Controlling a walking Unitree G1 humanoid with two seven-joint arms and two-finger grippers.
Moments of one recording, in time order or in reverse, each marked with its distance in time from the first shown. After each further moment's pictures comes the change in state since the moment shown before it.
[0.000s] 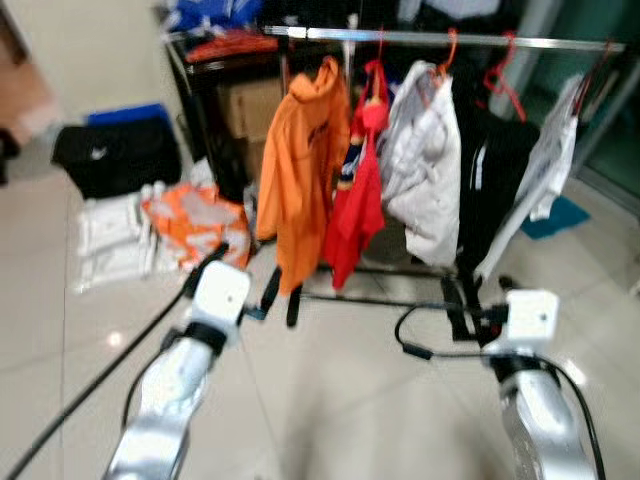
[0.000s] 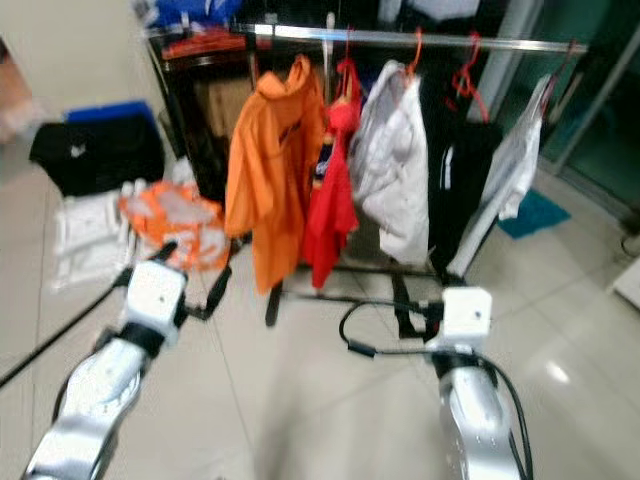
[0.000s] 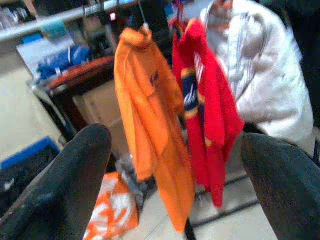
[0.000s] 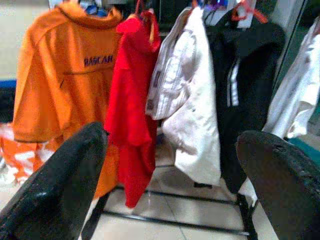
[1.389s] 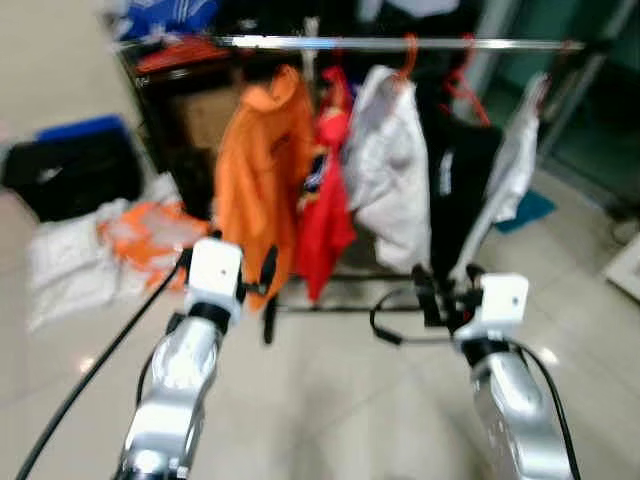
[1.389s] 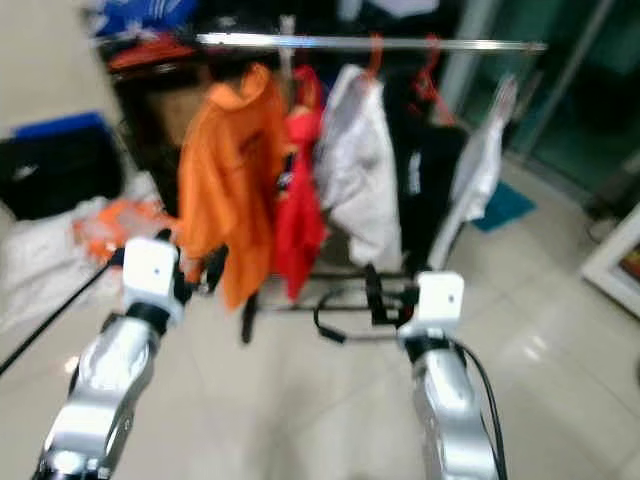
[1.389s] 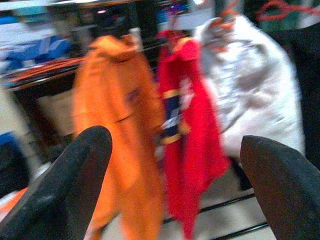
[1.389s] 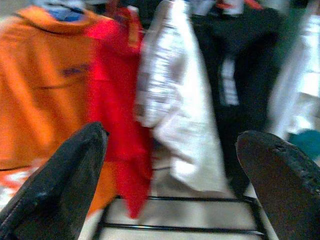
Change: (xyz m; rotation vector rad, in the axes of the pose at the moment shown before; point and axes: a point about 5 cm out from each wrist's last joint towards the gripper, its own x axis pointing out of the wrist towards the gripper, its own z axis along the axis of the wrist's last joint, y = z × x) left arm 0.020 0.001 0.002 -0.148 0.047 0.090; right arm 0.019 0.028 -0.001 0.096 0.026 0.066
